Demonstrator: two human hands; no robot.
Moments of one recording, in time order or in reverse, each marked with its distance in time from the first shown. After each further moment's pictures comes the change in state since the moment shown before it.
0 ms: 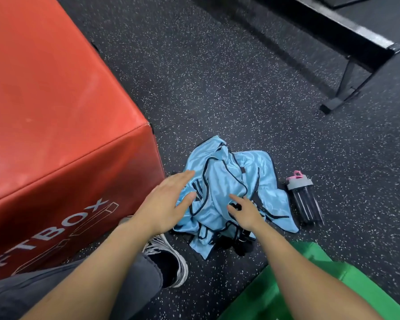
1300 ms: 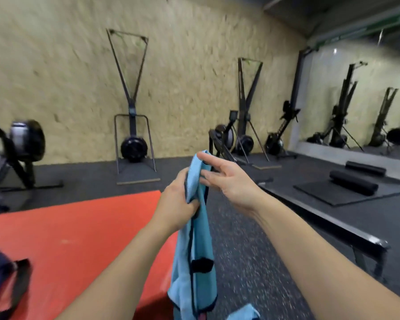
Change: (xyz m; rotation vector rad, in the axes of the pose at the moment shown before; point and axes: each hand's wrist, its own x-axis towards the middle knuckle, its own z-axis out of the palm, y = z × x) left_hand -0.147 0.186 -0.365 -0.171 0.854 0.169; right_hand -0.412 -0.454 -0.206 0.408 -0.075 -1.211
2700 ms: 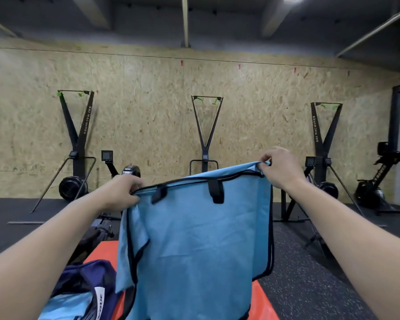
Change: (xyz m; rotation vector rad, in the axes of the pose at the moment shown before) left_hand -0.045 0.014 -0.373 0.733 0.009 -0.259; right_hand 0.135 -0.128 0.054 -0.946 0.458 -0.331
